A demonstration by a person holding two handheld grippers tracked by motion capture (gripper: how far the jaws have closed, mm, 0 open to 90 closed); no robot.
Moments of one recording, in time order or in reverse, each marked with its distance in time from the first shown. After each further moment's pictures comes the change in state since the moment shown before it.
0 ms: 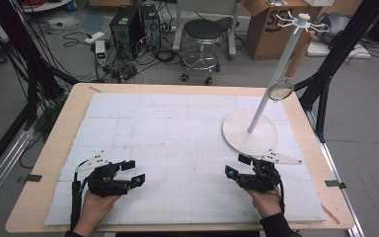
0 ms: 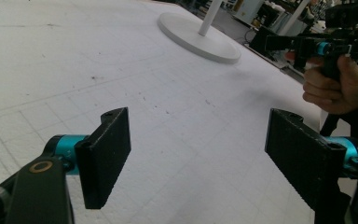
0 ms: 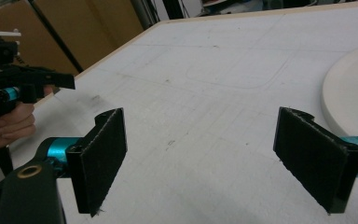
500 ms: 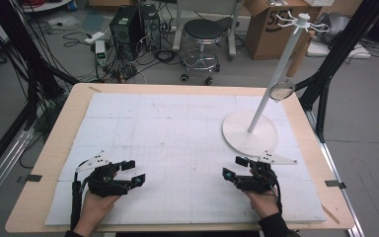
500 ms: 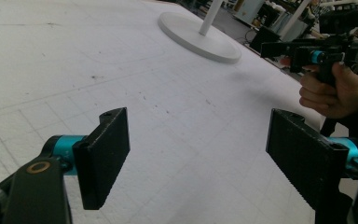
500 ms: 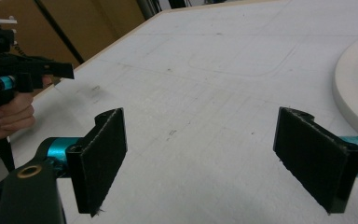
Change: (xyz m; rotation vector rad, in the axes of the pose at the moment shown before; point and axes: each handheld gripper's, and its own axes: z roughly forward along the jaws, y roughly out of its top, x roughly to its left) left arm 0.000 0.000 0.001 0.001 0.001 -0.007; right arm -0.002 -0.007 0.007 0.032 0.011 0.005
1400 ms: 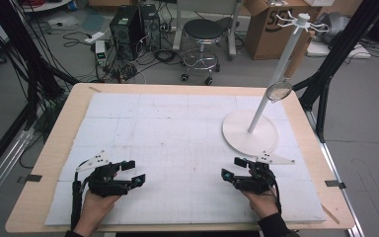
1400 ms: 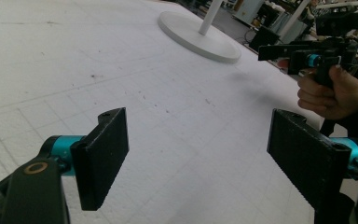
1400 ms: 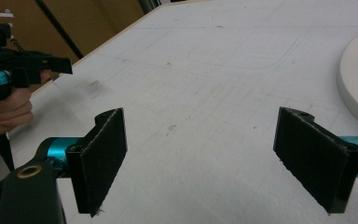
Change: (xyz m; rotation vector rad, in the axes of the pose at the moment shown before) left arm 0.000 0.000 0.000 -0.001 0.000 -0.003; right arm 0.000 -0.002 0.004 0.022 0.001 0.005
